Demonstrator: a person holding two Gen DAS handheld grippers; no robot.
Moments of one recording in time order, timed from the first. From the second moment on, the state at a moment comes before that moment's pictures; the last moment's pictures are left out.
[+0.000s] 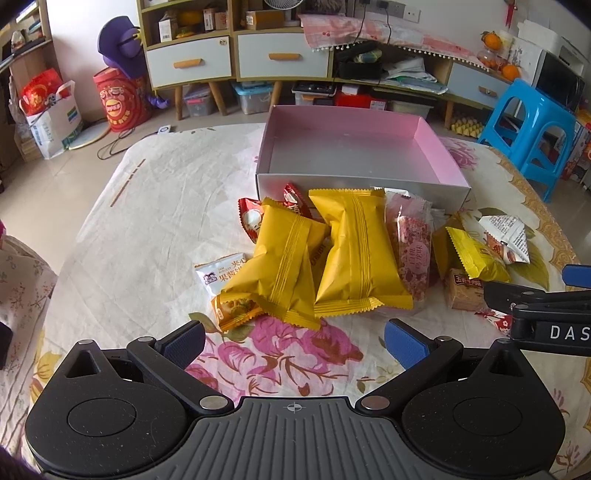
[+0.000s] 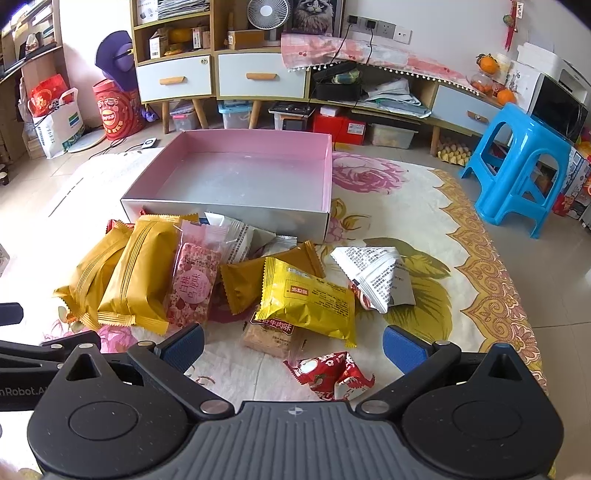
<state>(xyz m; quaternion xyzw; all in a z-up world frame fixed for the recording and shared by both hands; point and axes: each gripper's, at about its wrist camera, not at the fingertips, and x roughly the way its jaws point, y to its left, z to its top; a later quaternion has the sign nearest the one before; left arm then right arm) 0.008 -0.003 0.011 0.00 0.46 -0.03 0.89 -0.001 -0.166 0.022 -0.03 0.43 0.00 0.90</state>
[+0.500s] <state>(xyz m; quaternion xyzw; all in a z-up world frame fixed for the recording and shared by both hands) 0.008 -0.008 0.009 0.03 0.46 -0.04 0.89 -0.002 -0.167 0.018 -0.03 0.43 0.02 0.90</state>
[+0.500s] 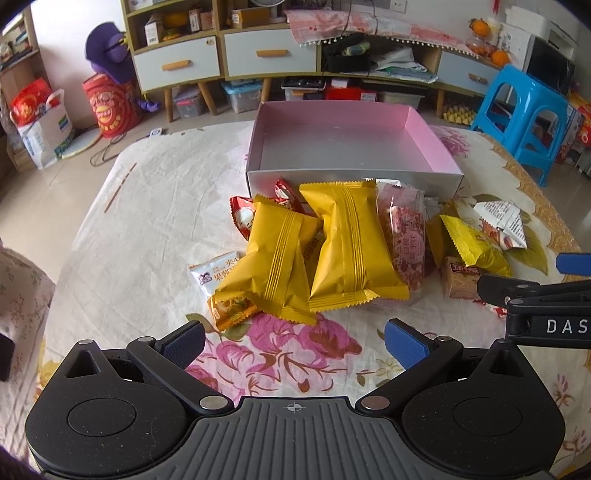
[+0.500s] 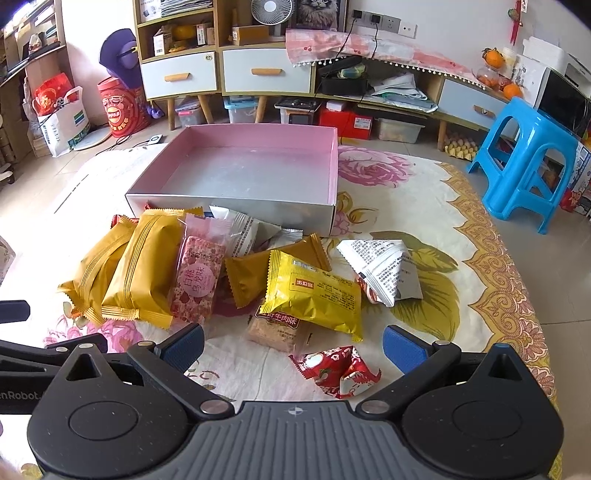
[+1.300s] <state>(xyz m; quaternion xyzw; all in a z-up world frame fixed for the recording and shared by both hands) 0.007 -0.007 0.016 0.00 0.44 -0.08 0.89 -0.001 -0.173 0.022 -0.03 0.43 0.02 0.90</state>
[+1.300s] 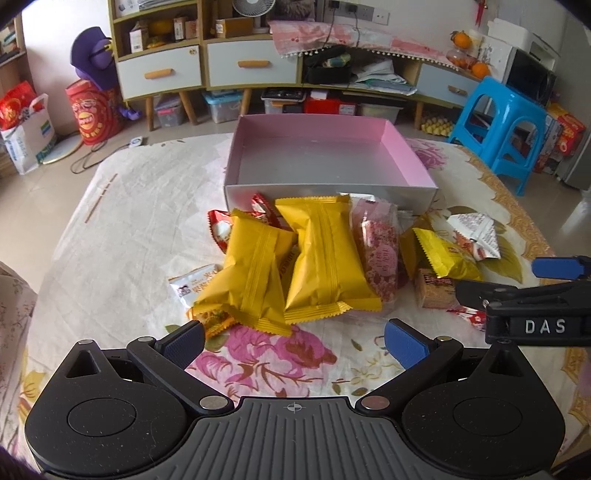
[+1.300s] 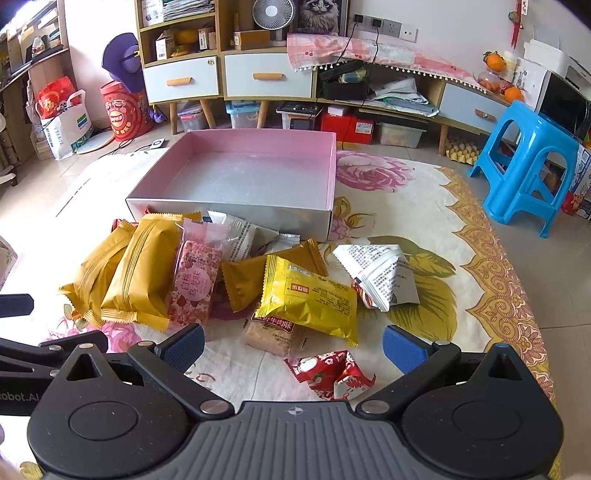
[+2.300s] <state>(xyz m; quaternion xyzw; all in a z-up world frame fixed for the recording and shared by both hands) 0.070 0.001 0.010 -0.07 0.39 -0.22 0.89 0.085 -0.272 -0.002 0.17 0.47 -0.03 0.86</state>
